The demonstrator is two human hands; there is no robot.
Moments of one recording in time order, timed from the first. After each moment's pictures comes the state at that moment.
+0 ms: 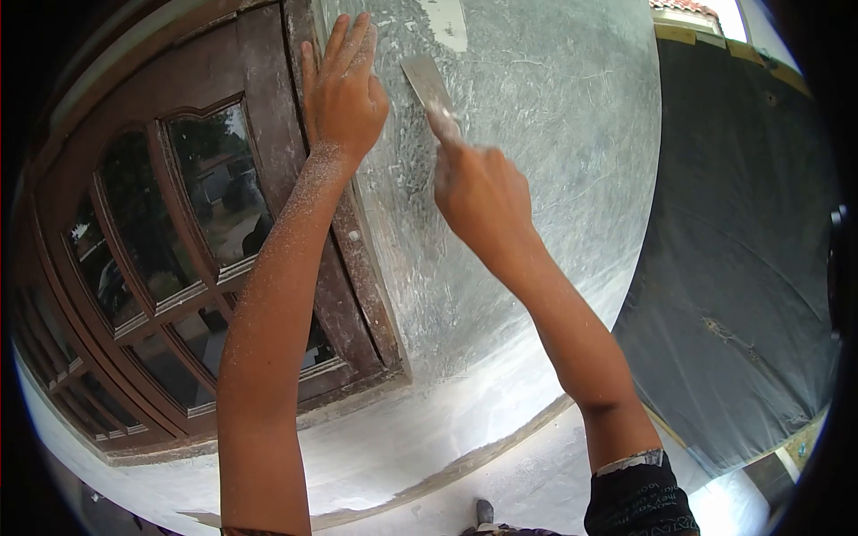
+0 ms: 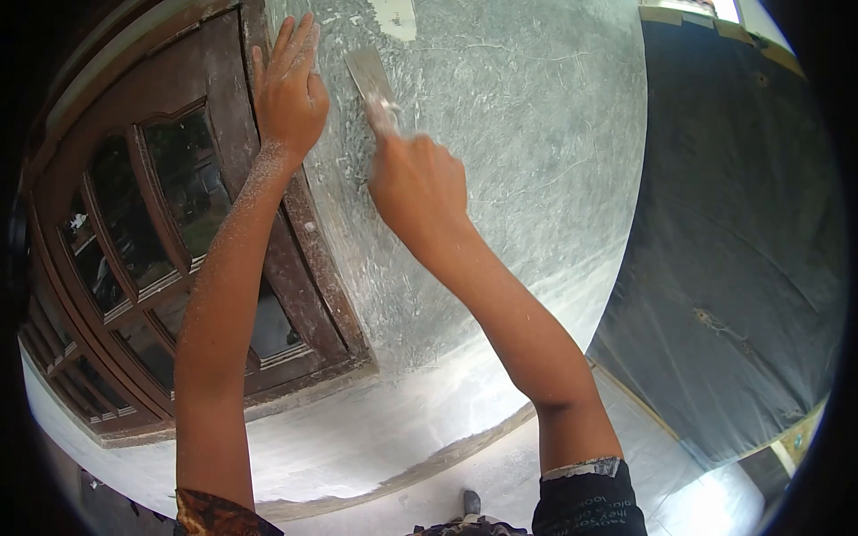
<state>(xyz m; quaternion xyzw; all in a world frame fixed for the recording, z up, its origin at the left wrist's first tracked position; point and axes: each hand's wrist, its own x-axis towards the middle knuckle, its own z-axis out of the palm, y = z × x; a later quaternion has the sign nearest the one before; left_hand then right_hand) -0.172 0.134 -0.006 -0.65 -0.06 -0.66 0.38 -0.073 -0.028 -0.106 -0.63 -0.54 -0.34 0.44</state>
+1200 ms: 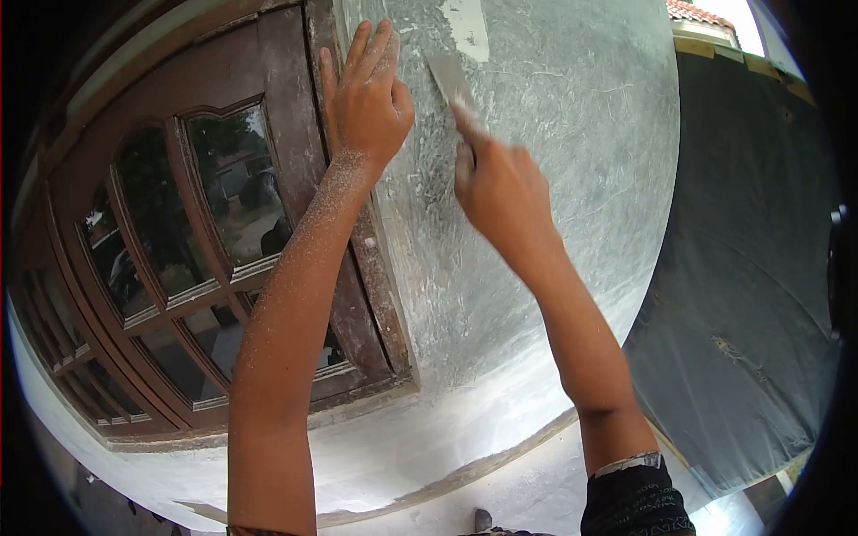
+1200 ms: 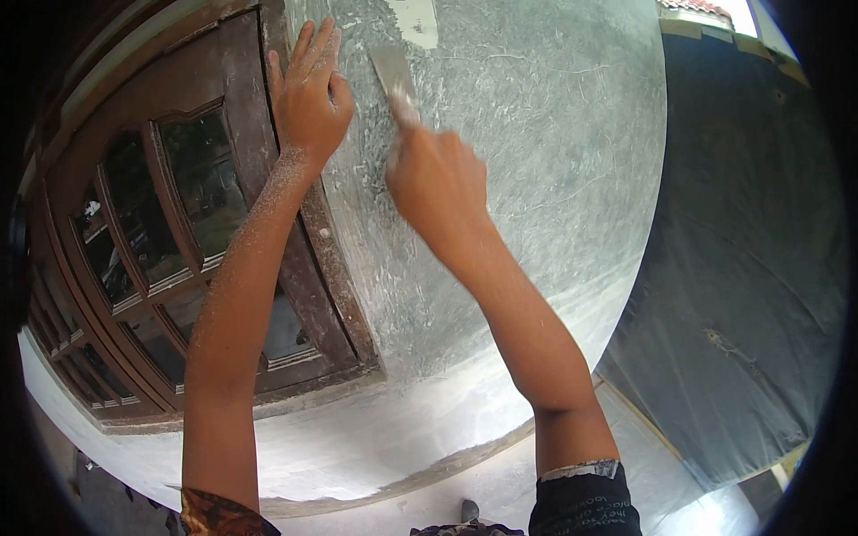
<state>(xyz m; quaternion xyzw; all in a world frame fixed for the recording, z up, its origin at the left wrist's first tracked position) -0.171 0.131 -0.005 -0.63 -0.09 -0.66 0.39 -0.073 -0.033 -0.086 -0.63 -0.53 -0.33 0.47</state>
